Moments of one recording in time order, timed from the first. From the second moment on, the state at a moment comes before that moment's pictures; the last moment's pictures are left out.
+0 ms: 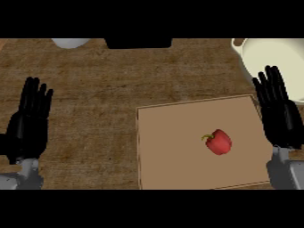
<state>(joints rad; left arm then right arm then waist) -0.08 0.29 -0.10 -1.63 0.42 0.41 -0.03 -0.17 -0.19 -0.03 -1.54 -0.31 -0.10 -0.09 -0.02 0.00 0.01</state>
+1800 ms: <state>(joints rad) -0.22 0.43 -0.11 -1.58 0.31 0.35 0.14 -0.66 -0.84 0.62 -1.53 0.48 0.45 -0.69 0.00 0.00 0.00</state>
